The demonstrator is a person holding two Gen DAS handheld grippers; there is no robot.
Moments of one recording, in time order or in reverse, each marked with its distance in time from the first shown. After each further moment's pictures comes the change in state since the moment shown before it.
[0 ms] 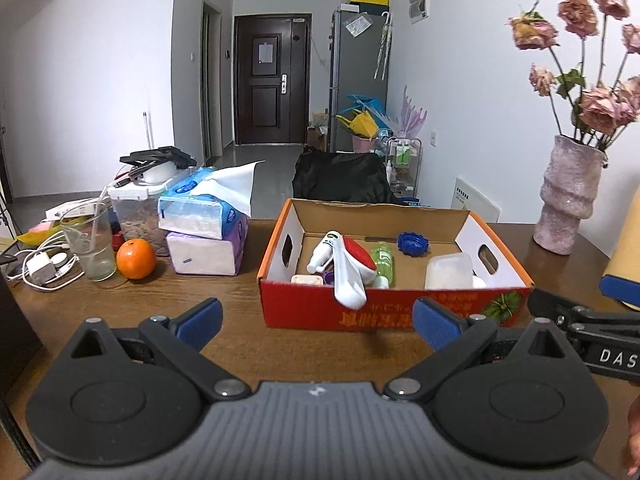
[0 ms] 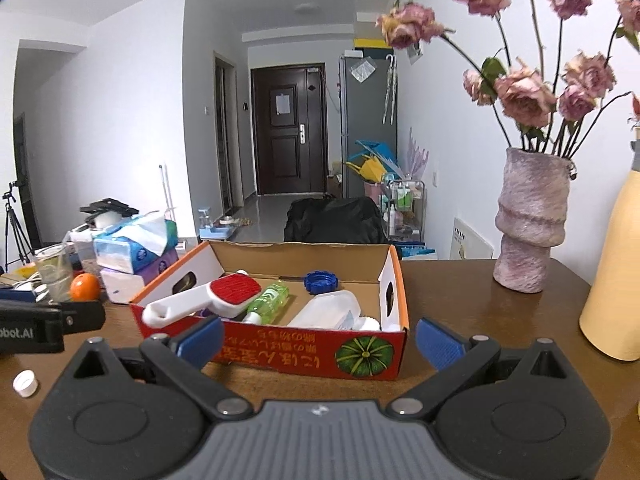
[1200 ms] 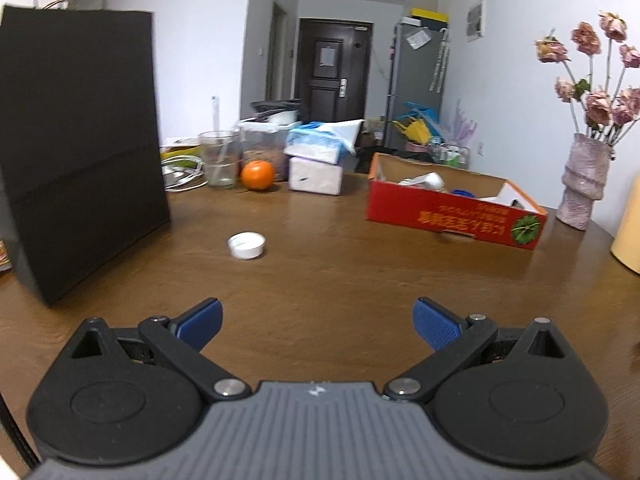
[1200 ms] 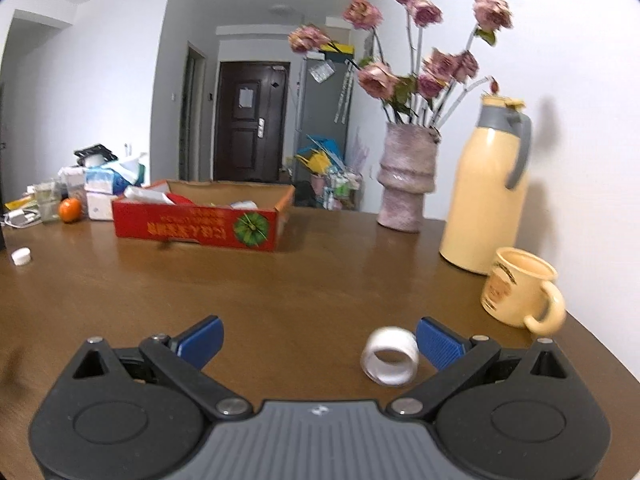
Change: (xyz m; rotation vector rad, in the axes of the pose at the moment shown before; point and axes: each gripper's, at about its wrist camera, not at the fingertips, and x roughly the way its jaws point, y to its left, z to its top) left arm -0.161 0.079 -0.149 -0.130 -0.019 0.138; right arm -0.193 -0.079 -0.139 -0.059 0.014 -0.173
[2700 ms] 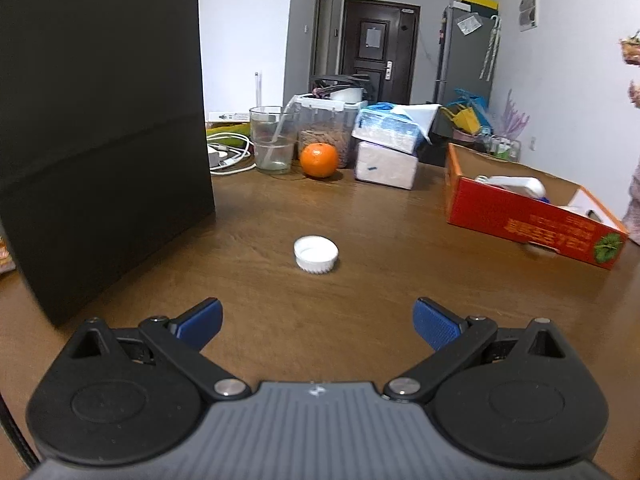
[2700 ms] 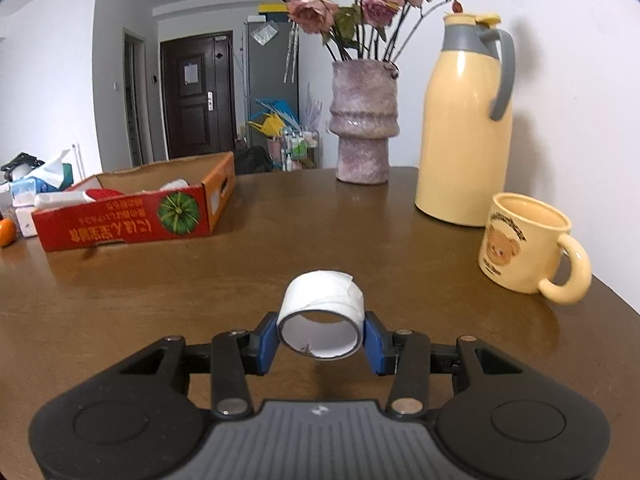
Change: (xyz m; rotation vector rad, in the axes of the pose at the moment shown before) left arm 0.086 0.052 0.030 -0.053 0.065 0.118; right arm 0.104 -0.025 0.013 0.155 0.111 -0.080
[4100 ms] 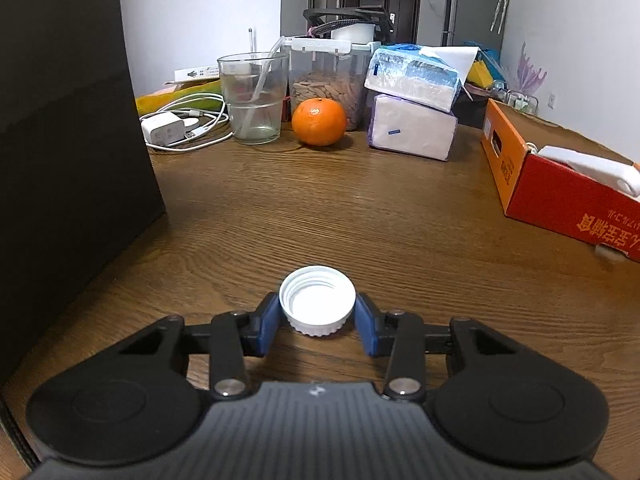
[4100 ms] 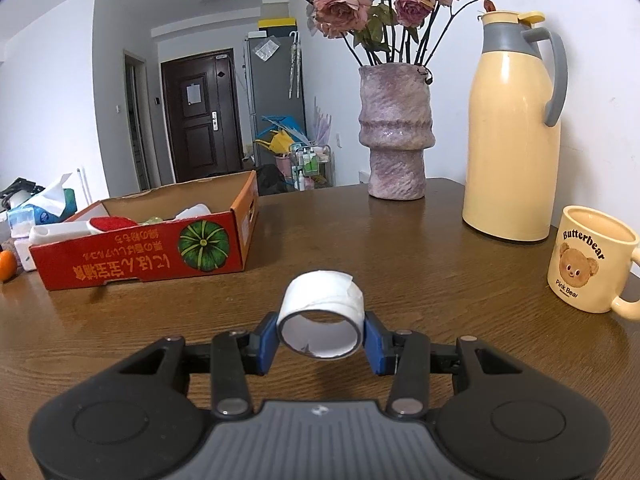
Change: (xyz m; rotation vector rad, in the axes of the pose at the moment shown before) left arm 0.133 -0.005 0.038 0.029 0.147 0.010; right arm 0.054 0.044 0.019 0.050 -0.046 0.032
